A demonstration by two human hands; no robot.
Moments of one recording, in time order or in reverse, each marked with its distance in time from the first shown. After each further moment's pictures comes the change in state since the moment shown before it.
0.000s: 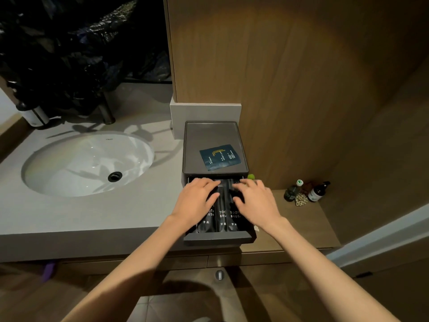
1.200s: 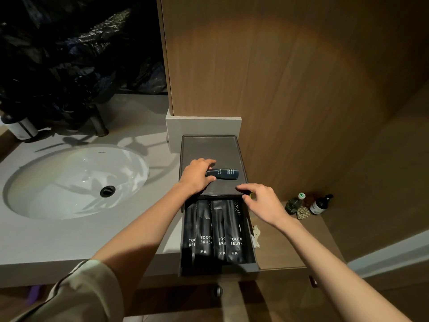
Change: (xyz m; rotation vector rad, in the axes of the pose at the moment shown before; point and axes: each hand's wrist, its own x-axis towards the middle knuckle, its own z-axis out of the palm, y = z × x) left_hand 0.134 -0.047 -0.004 -0.121 -0.145 -0.198; right_hand 0.065 0.042 -0.010 0.395 -0.006 0.030
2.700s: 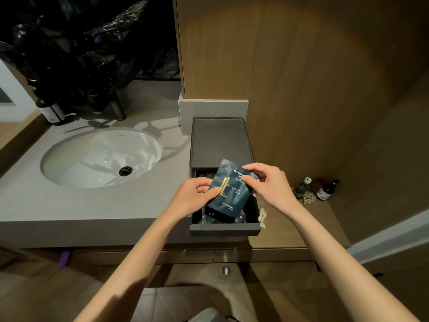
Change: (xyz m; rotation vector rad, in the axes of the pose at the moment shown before) left_hand -0.177 0.040 -0.021 -0.773 -0.020 -0.196; right_hand -0.078 -0.047 -0.013 0.462 0.111 -0.057
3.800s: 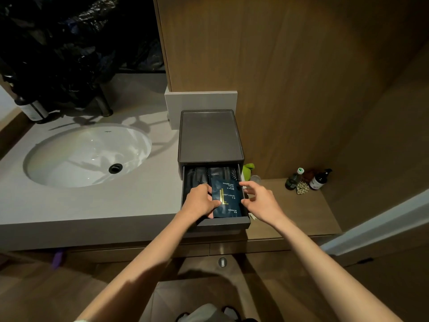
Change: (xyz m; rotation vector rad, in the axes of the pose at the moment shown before) left_hand 0.038 -0.041 0.059 0.432 -0.037 -0.278; right_hand -0.023 0.056 0.014 -0.201 -0.109 0.266
